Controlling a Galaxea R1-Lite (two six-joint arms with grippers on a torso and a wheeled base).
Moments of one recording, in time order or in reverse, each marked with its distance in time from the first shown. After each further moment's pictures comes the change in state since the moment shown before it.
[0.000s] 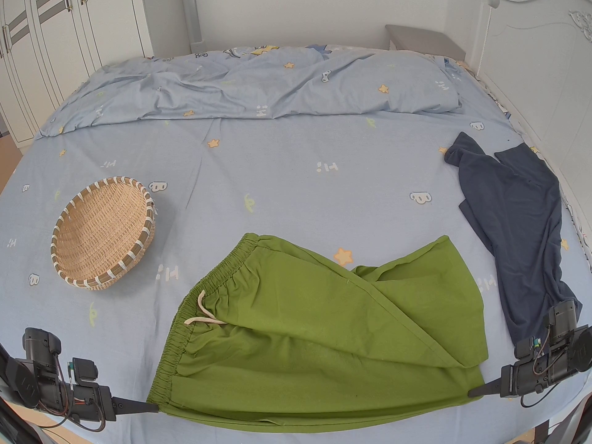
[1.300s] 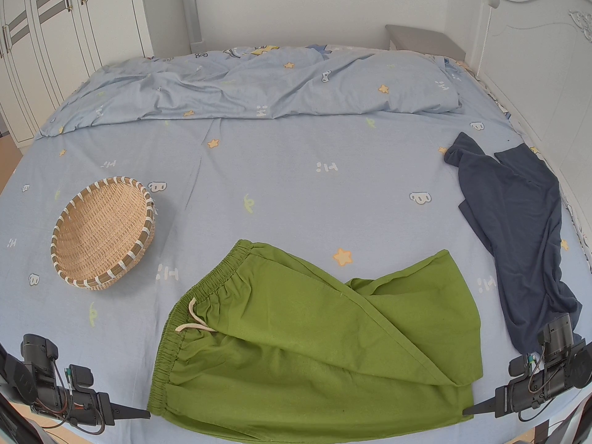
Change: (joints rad) left arm 0.074 0.031 -0.001 0.077 0.110 0.101; right arm 0.104 0.000 0.108 -0.086 -0.038 -0.001
